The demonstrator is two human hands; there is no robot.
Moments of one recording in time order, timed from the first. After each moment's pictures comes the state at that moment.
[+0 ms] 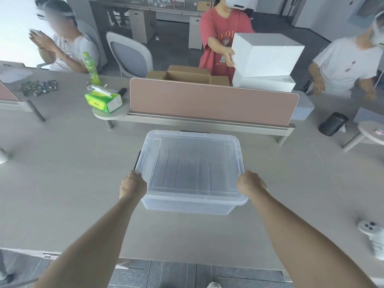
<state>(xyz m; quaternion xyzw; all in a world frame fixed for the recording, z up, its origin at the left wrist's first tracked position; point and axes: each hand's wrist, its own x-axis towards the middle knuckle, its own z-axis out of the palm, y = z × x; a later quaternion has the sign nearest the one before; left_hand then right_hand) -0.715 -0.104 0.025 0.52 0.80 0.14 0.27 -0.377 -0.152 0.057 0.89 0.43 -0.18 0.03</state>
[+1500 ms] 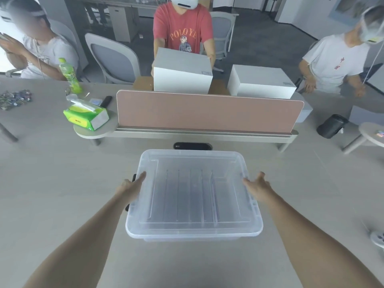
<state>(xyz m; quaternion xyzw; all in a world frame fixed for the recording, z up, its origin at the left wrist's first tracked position) -0.731 0.016 0.016 0.46 0.78 0.09 0.43 -0.340 -0.081 0.034 0.90 0.30 -0.31 -0.10</state>
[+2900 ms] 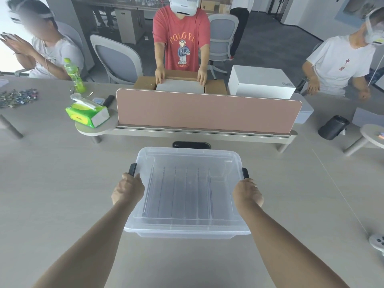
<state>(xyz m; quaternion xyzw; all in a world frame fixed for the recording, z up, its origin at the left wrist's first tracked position) -0.703 -0.014 0.020 0.56 0.80 0.05 0.20 -0.387 -0.093 0.031 0.92 0.36 -0.15 0.06</state>
